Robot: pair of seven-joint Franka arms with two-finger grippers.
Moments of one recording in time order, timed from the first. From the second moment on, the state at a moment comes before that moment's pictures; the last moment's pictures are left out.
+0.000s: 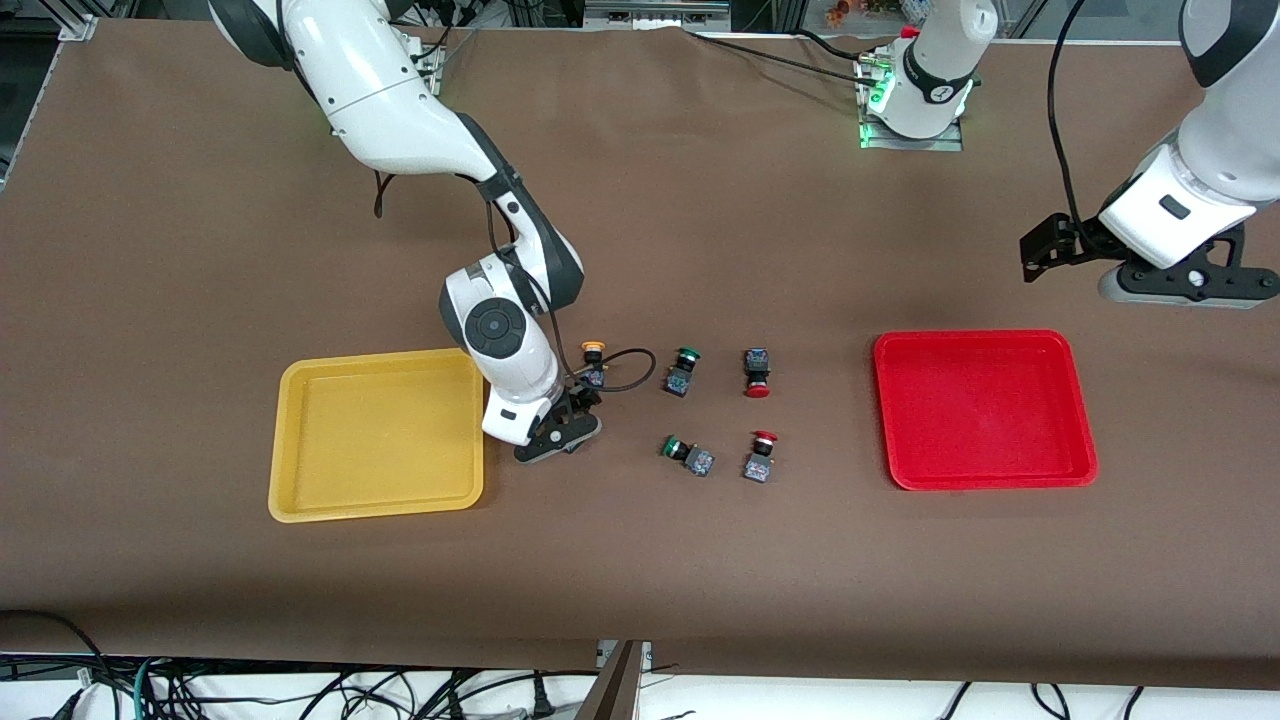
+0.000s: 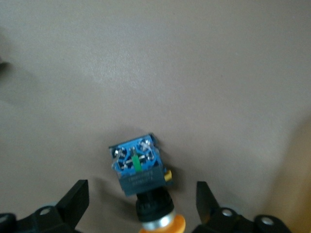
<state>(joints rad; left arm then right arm) -0.05 0.05 -0.08 -1.64 0.02 1.65 -0.06 0.58 0.89 -0.04 -1.41 0.05 2.46 0.07</state>
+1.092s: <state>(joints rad) -0.31 0.67 -0.10 -1.65 -0.02 2.56 -0.06 0.37 0.77 -0.11 -1.29 0.10 2.01 -0.21</state>
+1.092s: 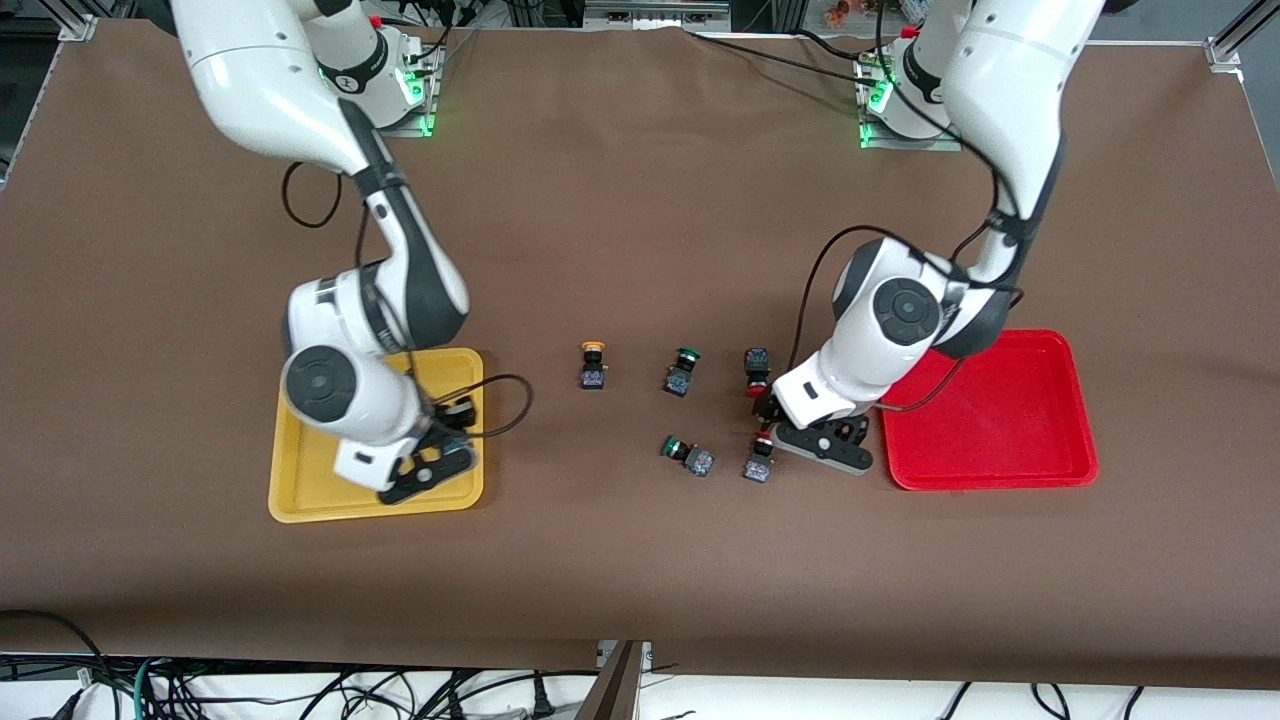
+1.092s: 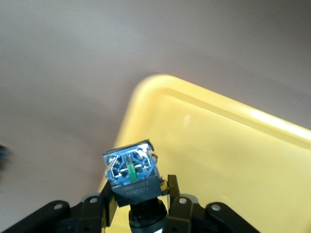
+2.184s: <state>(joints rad) -0.34 0.81 -0.10 -1.64 0.00 2.84 -0.01 0.53 0.76 -0.02 -1.35 0.25 2.01 0.48</state>
